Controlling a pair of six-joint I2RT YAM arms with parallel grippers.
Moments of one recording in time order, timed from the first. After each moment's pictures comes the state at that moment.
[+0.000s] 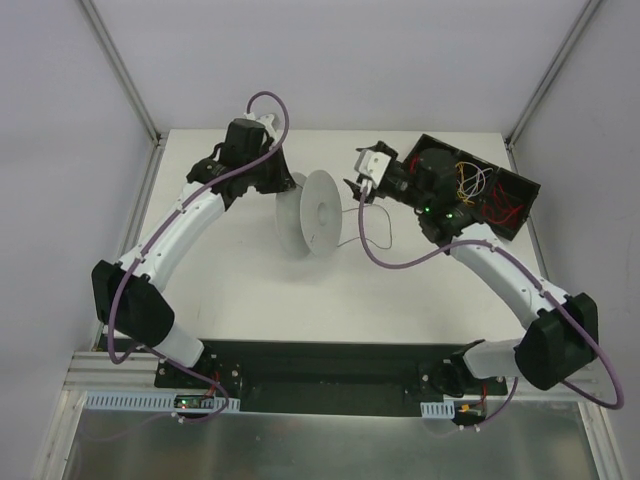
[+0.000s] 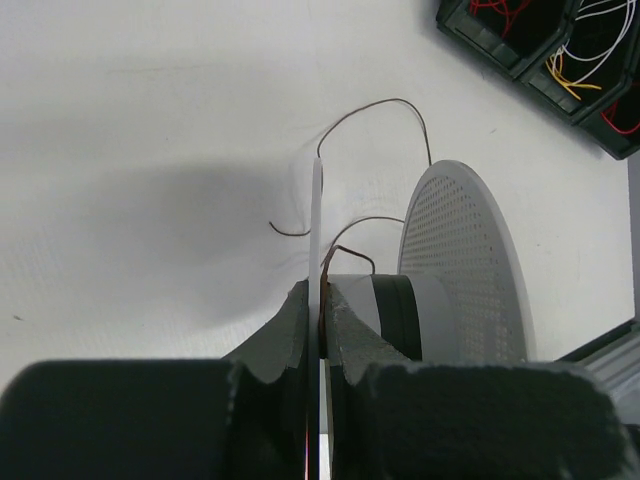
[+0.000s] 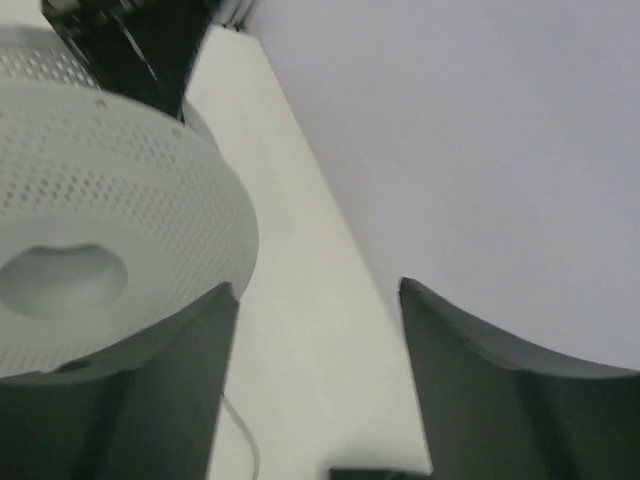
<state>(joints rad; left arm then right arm) -0.43 1.54 1.50 -0.64 0.17 -0.52 0.56 1.36 1.13 0.20 -0.49 -0.72</state>
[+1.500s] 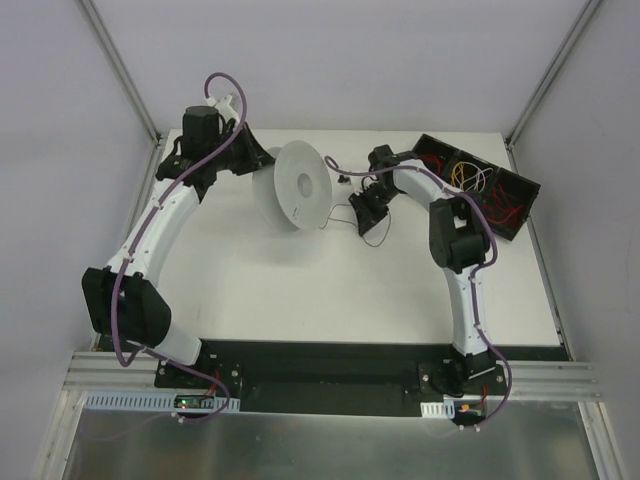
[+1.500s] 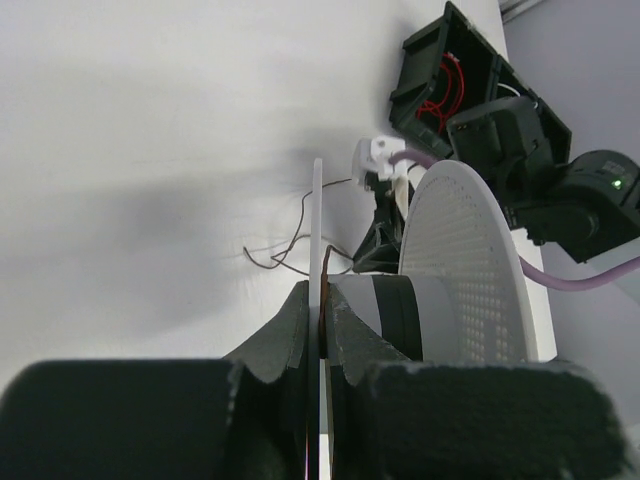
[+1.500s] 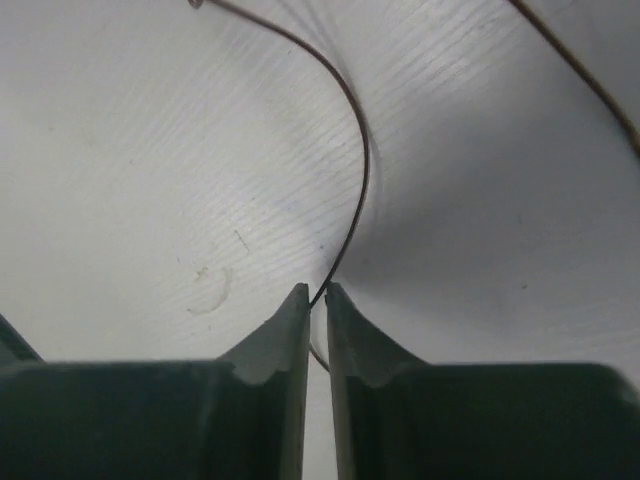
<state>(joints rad) -0.21 1.50 1.46 -0.45 0.40 -0.53 0.38 2.30 1.90 -1.03 -0.51 -0.48</state>
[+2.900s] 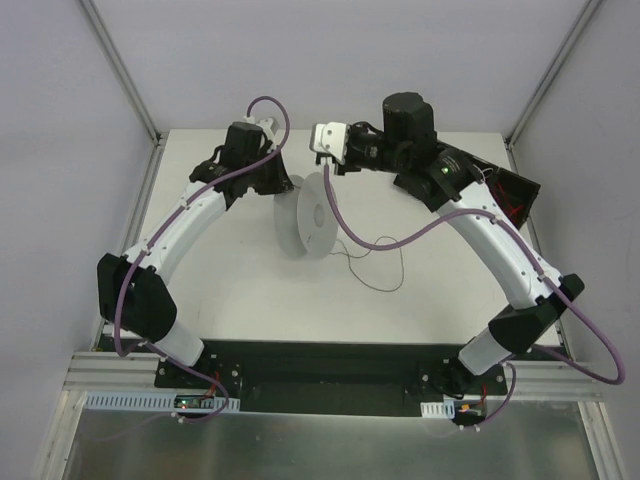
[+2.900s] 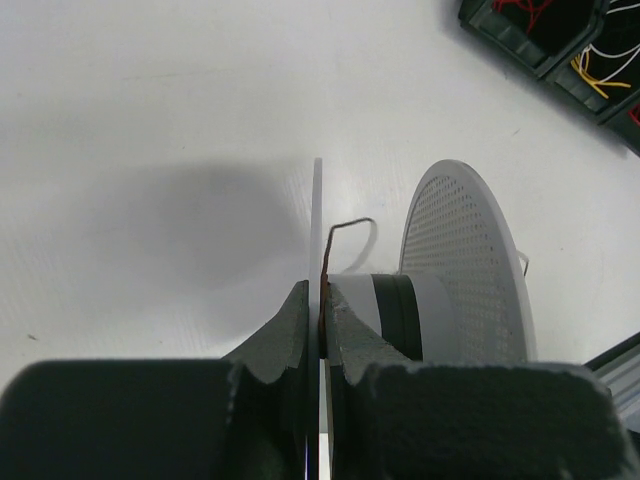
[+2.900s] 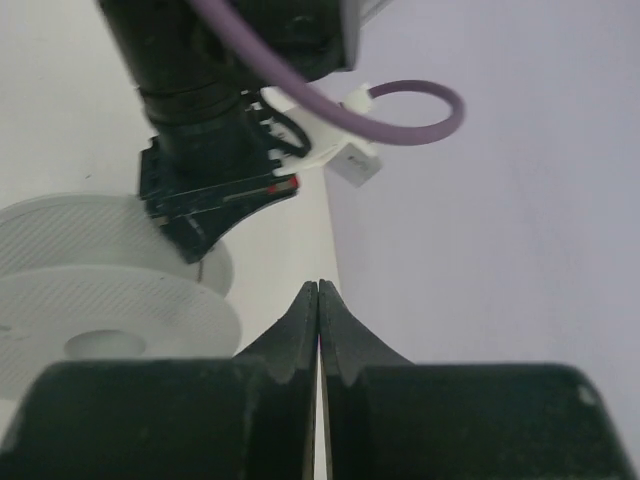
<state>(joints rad) -0.39 1.56 1.45 -0.55 0.20 -0.46 0.71 1.55 1.84 -0.60 -0.46 -0.95</state>
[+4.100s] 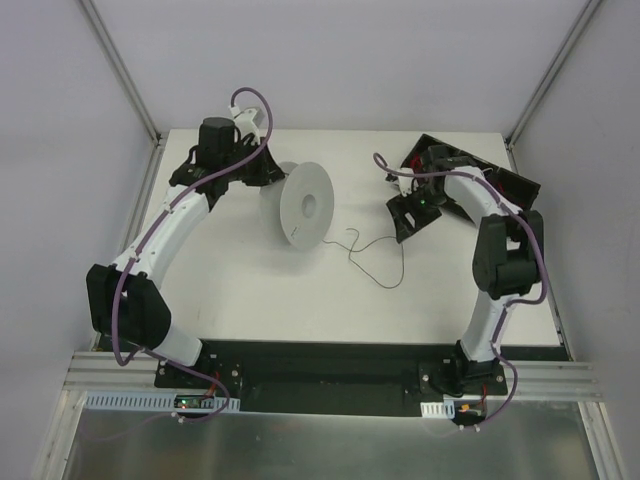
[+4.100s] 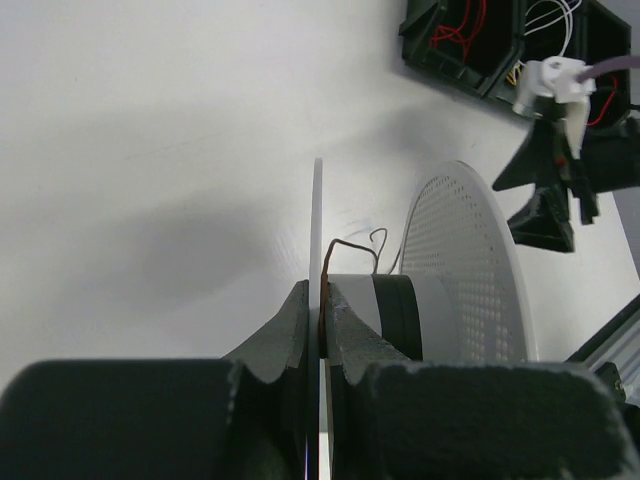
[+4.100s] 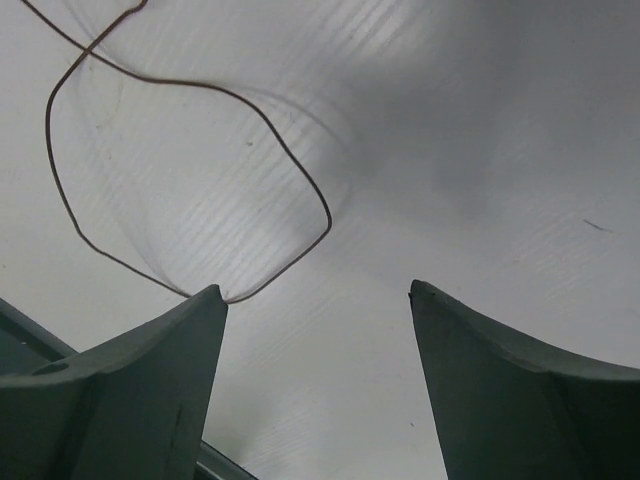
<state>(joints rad) -0.27 1.50 1.38 -0.42 0.40 -0.35 0.20 1.87 1.49 -1.00 -0.36 -0.50</state>
